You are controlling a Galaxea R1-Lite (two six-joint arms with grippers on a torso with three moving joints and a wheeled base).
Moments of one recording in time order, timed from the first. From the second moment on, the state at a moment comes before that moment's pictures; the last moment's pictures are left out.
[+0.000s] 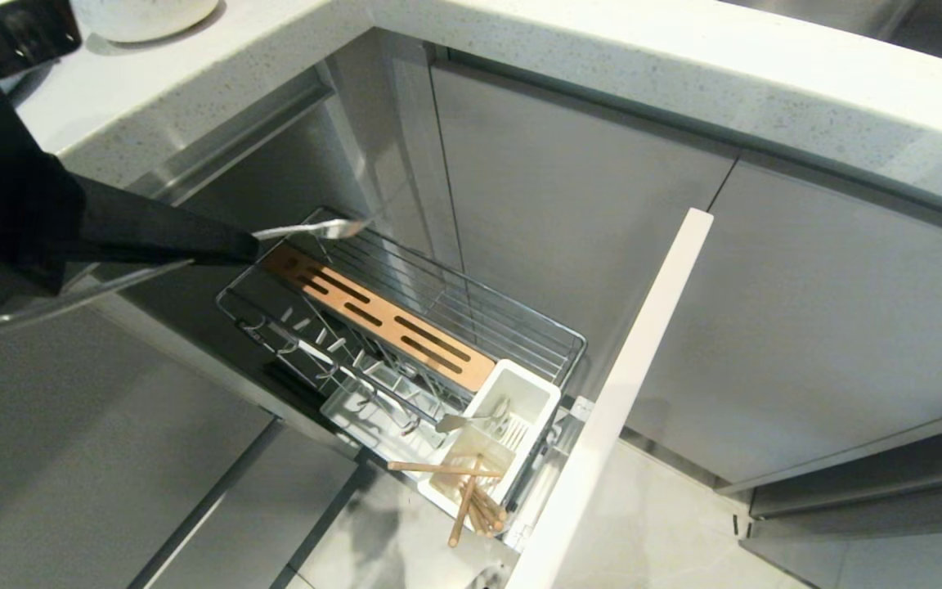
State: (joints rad) left arm -0.42 1.35 -1.67 0.88 -0.58 -0.20; right arm 0.00 0.00 0.00 0.00 0.00 0.03
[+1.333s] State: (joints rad) left arm -0.70 1.81 -1.92 1.20 -0.20 -0.36; right arm 0.00 0.00 0.00 0.00 0.00 0.03
